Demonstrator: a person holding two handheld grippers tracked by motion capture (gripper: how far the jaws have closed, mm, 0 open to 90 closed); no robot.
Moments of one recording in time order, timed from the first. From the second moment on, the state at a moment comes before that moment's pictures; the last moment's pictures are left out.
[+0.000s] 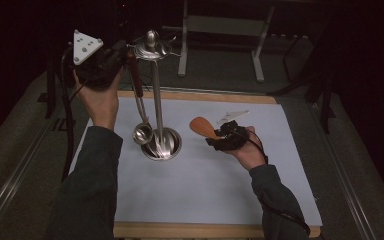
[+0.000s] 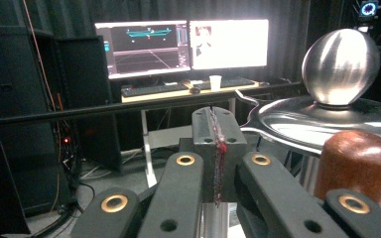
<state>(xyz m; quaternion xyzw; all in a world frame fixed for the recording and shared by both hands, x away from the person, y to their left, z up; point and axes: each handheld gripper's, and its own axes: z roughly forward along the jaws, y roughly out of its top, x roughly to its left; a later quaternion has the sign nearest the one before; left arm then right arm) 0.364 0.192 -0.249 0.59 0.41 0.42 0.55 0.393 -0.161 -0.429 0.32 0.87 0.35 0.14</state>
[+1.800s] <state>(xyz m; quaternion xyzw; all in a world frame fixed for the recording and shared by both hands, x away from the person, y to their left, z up) 0.271 0.265 -0.468 0.63 0.47 0.33 0.52 0.443 -0.174 -0.490 0.40 0.85 0.29 0.17</state>
